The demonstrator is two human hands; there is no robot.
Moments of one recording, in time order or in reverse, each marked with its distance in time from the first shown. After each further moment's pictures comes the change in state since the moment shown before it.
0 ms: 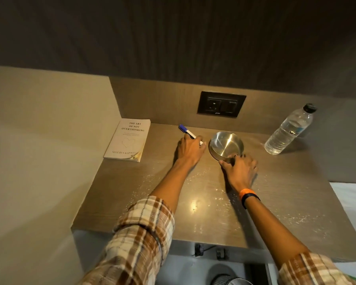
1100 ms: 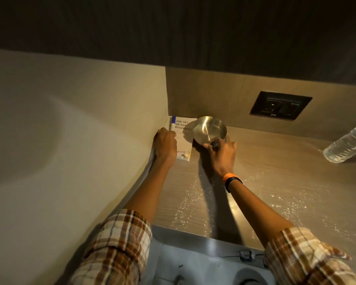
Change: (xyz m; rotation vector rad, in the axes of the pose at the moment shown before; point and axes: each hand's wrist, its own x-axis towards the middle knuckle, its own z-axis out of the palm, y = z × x) left_hand -0.028 -0.208 -0.110 -0.033 0.232 -0.283; right_hand -0.041 -0.202 0.075 0.334 -0.036 -0.310
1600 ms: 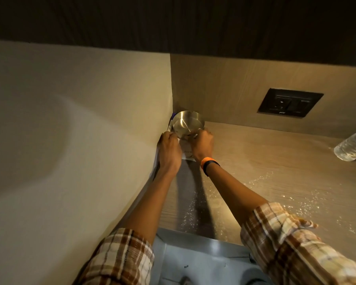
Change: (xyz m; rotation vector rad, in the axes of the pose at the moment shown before) left_hand -0.019 -0.014 0.000 -0.080 0.122 0.129; right_hand 0.027 -0.071 0.058 0.051 -0.040 0.003
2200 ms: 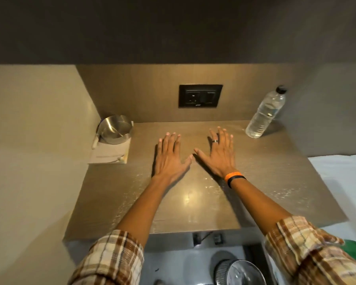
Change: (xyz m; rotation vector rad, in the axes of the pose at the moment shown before) left_hand -0.078 0.161 0.112 0.223 -0.334 0.399; right_hand -0.044 0.235 -0.195 -0.497 0.069 -0.026
